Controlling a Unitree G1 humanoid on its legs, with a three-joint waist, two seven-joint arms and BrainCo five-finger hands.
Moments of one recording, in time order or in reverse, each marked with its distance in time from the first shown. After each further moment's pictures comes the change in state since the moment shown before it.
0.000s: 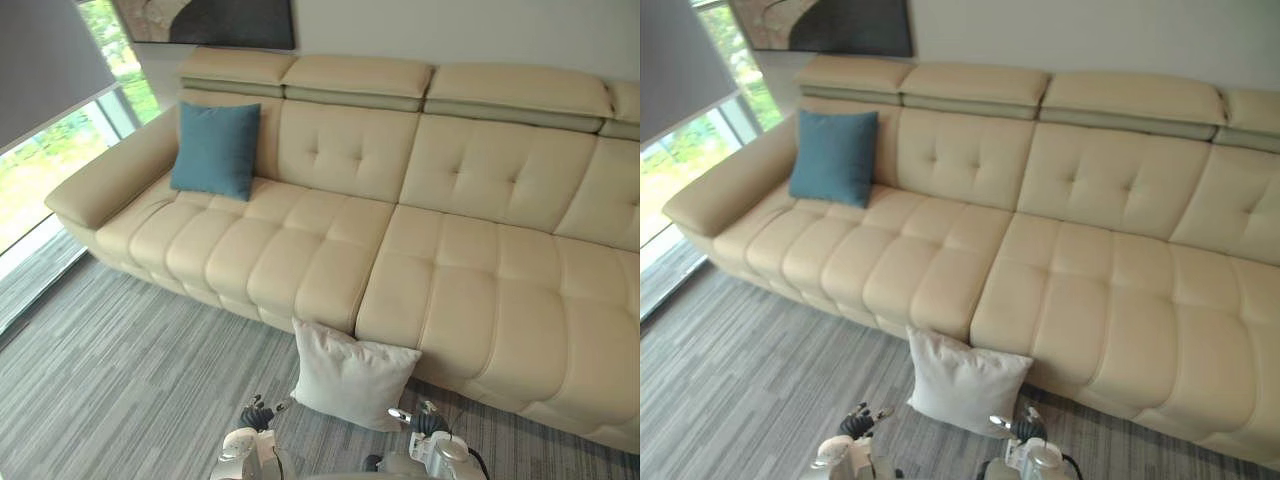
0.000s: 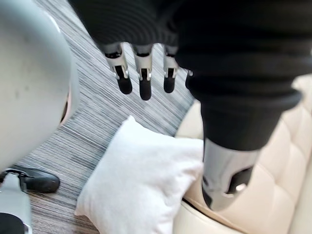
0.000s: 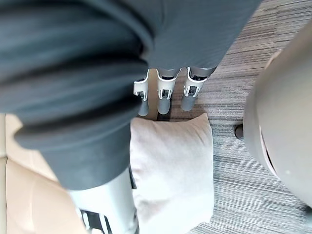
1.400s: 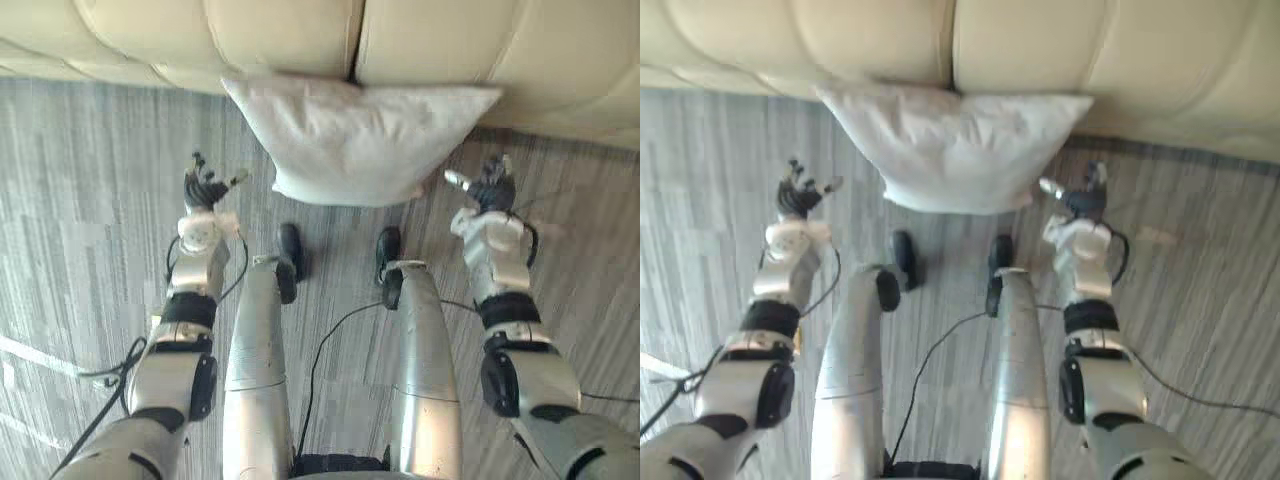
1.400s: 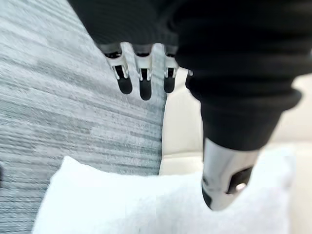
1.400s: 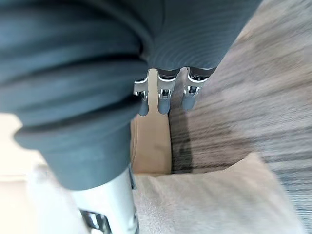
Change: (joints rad) left arm -0.903 0.338 -0.097 -0.206 -0.153 -0.015 0.222; right arm -0.905 -0.325 -0.015 -0.199 0.165 -0.055 -0.181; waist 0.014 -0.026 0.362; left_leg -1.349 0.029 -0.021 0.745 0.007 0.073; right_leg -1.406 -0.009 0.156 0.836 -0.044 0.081
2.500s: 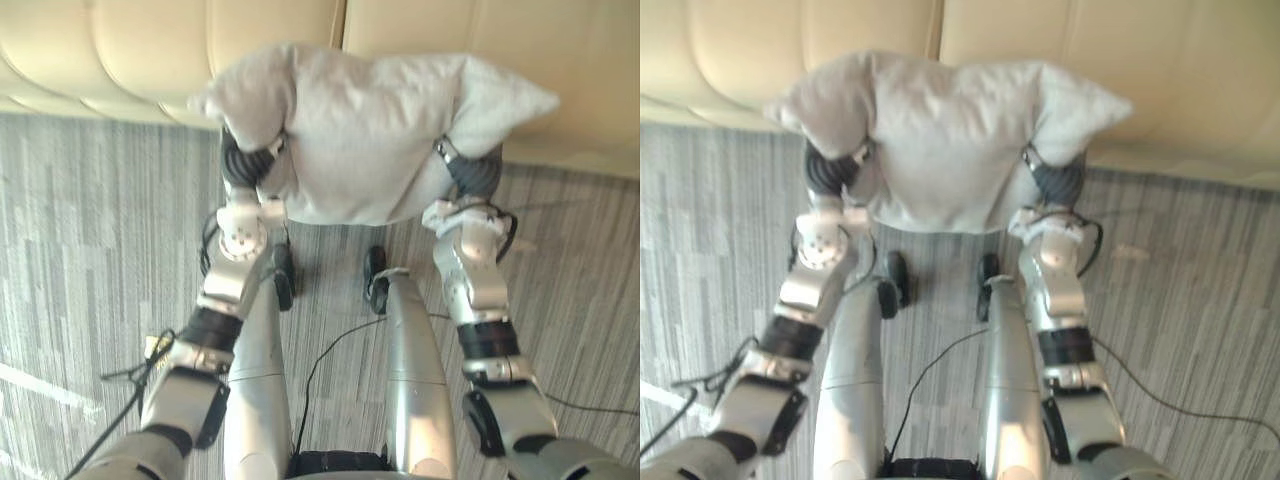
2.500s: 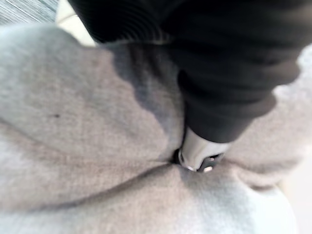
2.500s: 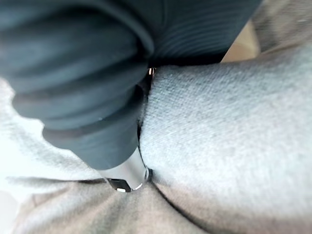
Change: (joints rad) left arm 0.415 -0.163 -0.242 -0.555 -0.001 -0.089 0.158; right arm 0.461 0.192 0.180 -0.634 -0.012 -0.073 -0.112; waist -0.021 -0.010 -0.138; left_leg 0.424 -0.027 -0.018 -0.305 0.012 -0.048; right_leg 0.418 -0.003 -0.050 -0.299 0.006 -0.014
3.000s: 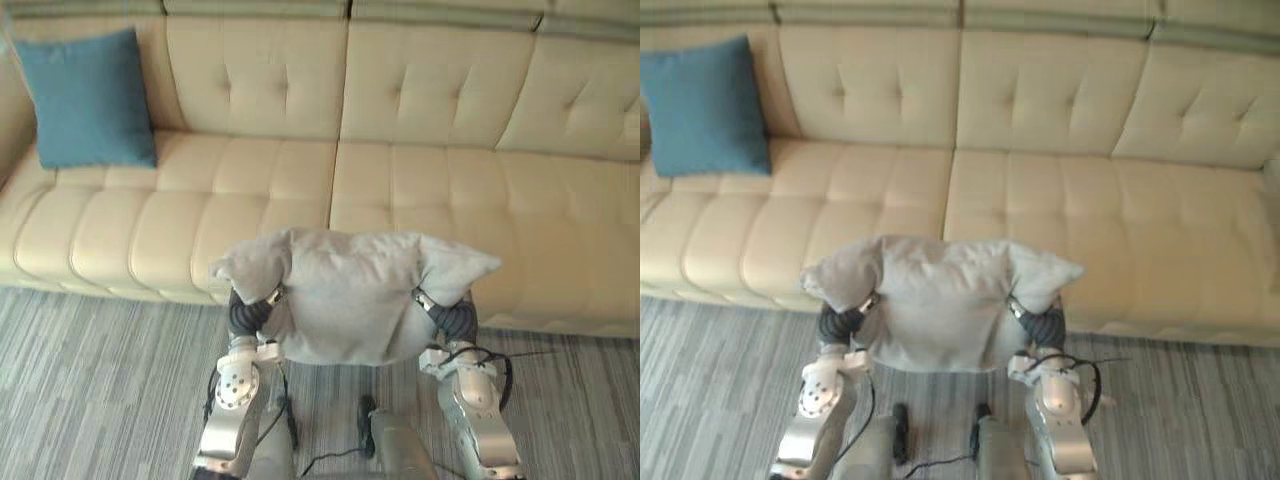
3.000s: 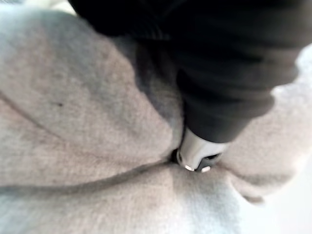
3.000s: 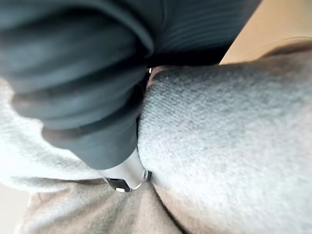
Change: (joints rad) left arm 0.635 -0.079 -0.017 -0.242 -0.019 -0.009 -0.135; right arm 0.610 0.036 0.098 -0.205 -0.082 -0.014 0.176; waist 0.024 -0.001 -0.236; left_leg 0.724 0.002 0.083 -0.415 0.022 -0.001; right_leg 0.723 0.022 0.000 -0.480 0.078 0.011
